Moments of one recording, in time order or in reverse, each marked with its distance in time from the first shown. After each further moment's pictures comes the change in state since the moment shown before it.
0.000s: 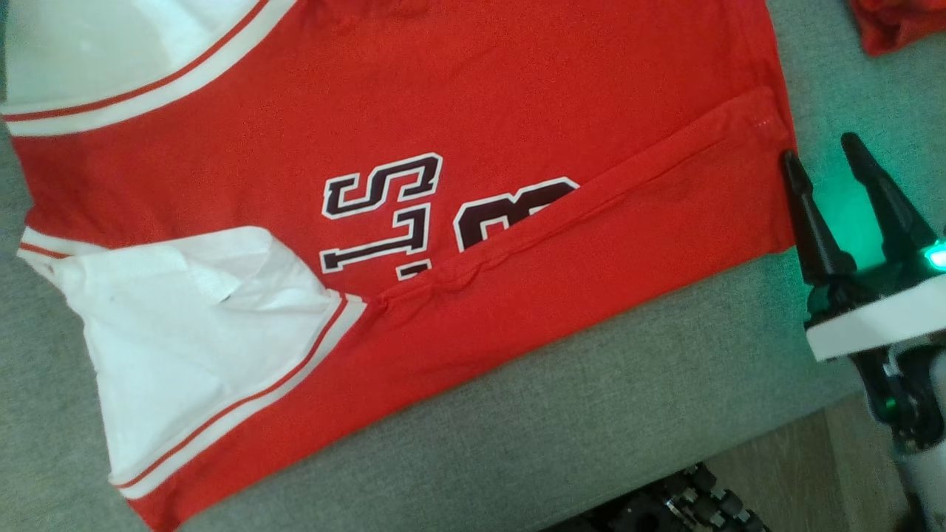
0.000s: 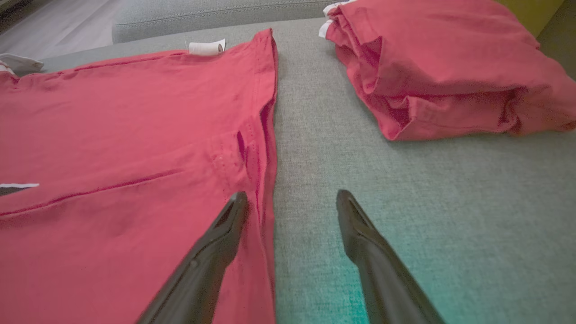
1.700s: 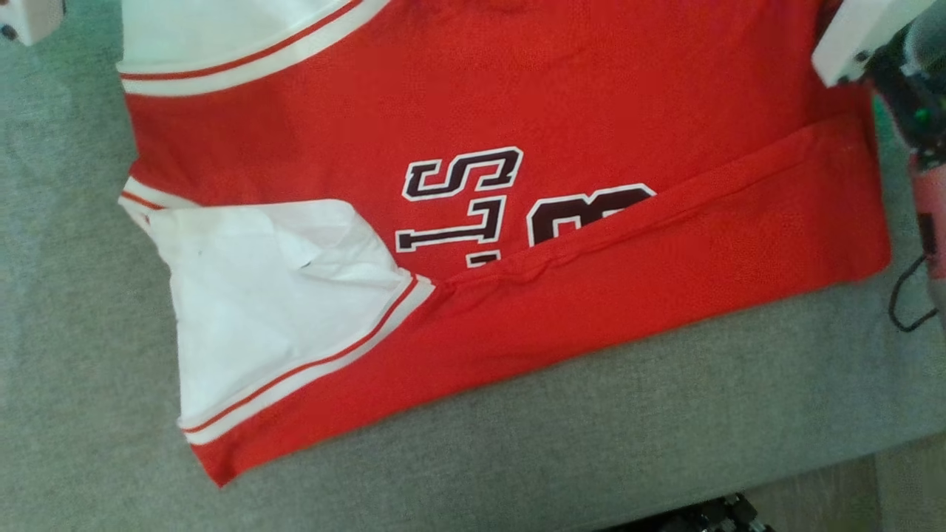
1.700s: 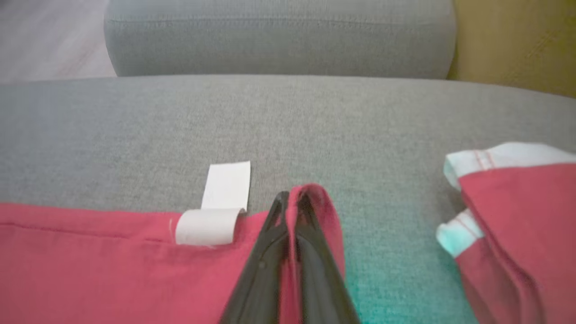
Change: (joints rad) left arm -0.204 0.040 -0.361 -0.121 -0.137 0.000 -0.385; right arm -0.708 0.052 0.090 0.420 -0.055 0.000 0.437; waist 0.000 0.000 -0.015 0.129
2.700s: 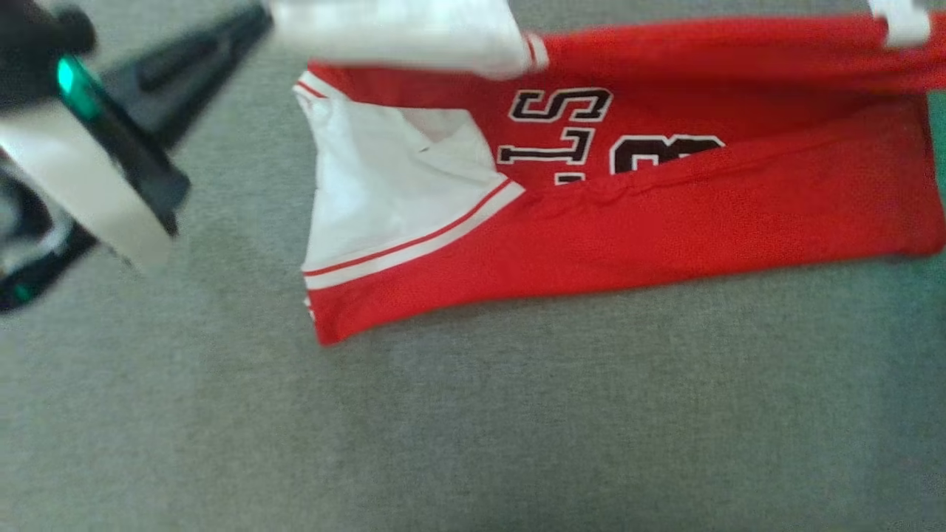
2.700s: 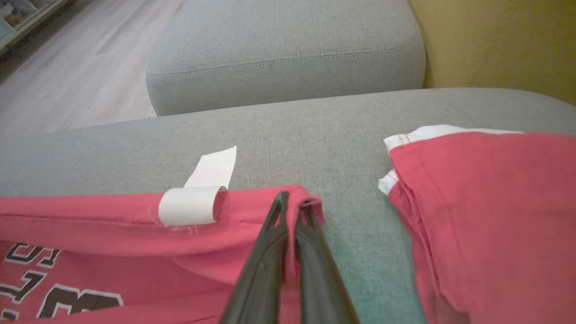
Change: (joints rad) left arm 0.255 0.106 -0.107 -0.275 0.024 0.000 -0.548; right arm 0.400 -0.105 -0.342 -0.328 0.109 0.000 0.130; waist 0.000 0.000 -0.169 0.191
